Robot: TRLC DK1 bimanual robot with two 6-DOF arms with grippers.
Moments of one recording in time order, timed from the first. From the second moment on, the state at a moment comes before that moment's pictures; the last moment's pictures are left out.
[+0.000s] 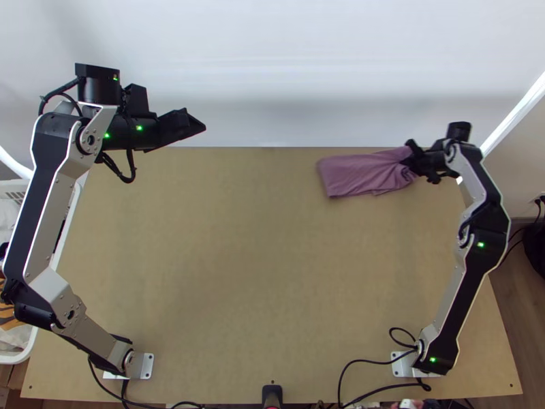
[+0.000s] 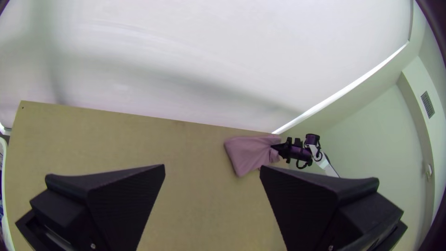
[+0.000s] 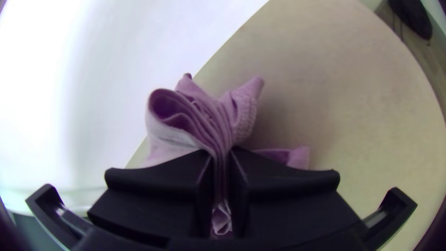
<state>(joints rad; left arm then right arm) -0.20 1.71 2.14 -1.04 0.40 -0.43 -0.26 2.35 2.02 -0.62 -0.42 0.57</state>
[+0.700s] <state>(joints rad) -0.21 1.68 2.14 -1.04 0.40 -0.43 -0.45 2.02 1.57 -0.58 -0.27 0.56</state>
